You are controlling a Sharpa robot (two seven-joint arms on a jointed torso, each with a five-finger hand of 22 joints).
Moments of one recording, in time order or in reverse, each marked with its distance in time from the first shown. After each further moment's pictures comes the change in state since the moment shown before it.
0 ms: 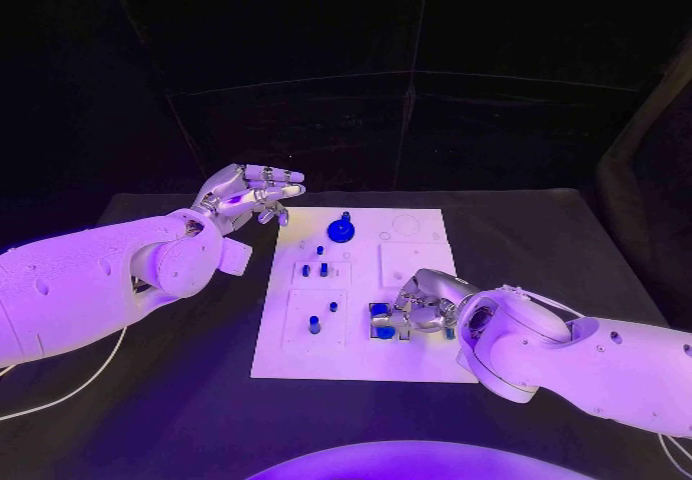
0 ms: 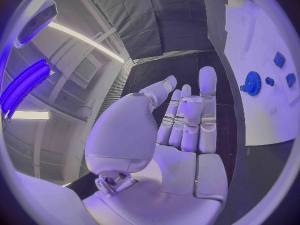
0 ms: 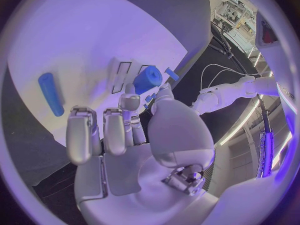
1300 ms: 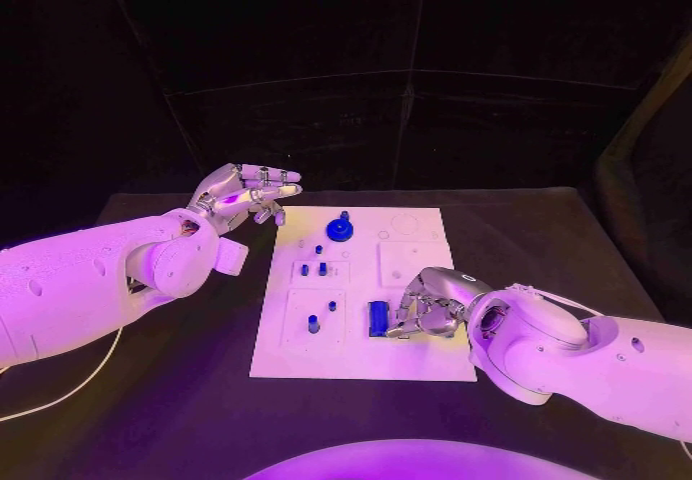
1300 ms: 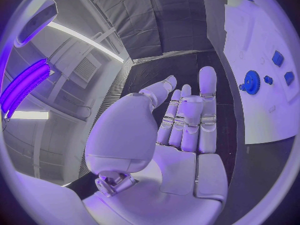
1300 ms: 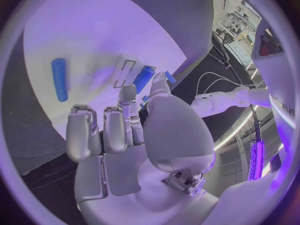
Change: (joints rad) left arm 0.000 -0.008 0.000 0.002 0.000 0.003 -0.005; left_hand 0.000 0.000 0.000 0.000 0.000 0.000 0.000 0.000 0.000 0.000 0.000 0.004 0.000 0.000 0.000 0.000 -0.002 0.000 0.000 0.000 -0.004 -0.001; right arm 0.000 -0.060 0.000 0.038 -0.093 0.033 0.040; right_hand 0.178 -0.031 0.052 -0.069 -0.005 -0.019 0.002 0.019 0.070 -0.016 0.000 -0.136 -0.084 0.000 0.000 -0.026 -0.024 0.000 -0.012 0.001 -0.014 0.000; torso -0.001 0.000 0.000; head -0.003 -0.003
